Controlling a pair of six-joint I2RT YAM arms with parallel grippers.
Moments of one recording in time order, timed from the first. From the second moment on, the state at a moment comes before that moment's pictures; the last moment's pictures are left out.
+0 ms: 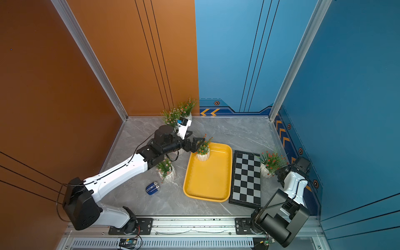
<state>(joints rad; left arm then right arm) -0.67 1.43 1.15 0.00 0.21 -0.27 -0.73 1.23 0.73 -0.61 -0.12 0.50</state>
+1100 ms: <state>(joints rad) -0.67 1.43 1.15 0.00 0.18 -0.28 -0.61 1.30 0.77 -0.54 -0.08 0.46</state>
